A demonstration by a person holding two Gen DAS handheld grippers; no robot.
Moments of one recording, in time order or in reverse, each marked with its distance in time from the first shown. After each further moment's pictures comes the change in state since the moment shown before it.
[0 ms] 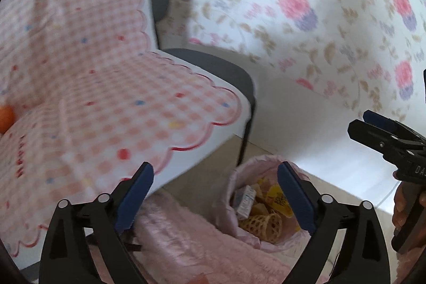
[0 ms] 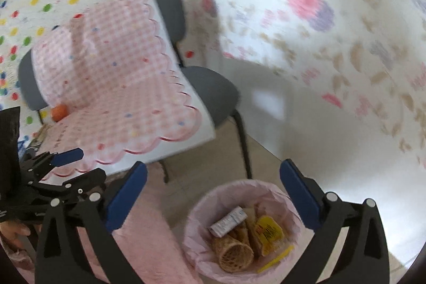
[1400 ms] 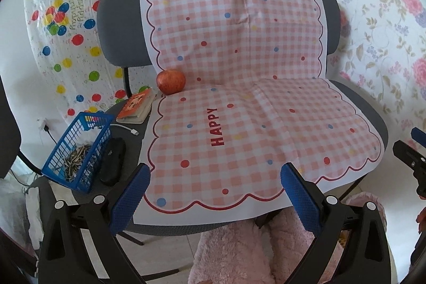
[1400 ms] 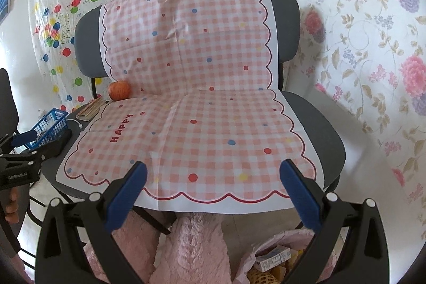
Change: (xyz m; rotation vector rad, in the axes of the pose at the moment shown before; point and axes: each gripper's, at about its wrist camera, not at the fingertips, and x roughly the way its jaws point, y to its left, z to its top) left arm -0.142 0.146 -0.018 -0.350 -0.017 0.612; right arm 0.048 0.153 0.053 -0.285 0.039 0.216
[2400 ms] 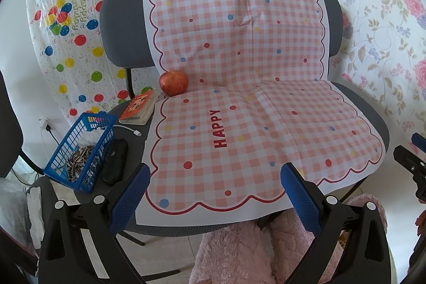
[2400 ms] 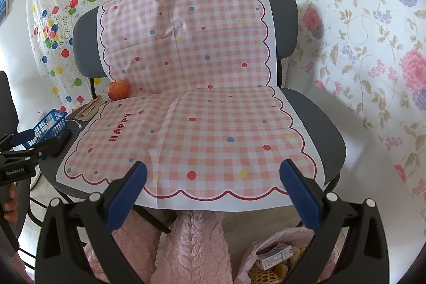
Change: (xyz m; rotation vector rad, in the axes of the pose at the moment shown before) left arm 0.002 0.005 0.001 -0.006 -0.005 0.005; right arm 0.001 -0.001 -0.002 0.015 0.005 -0.002
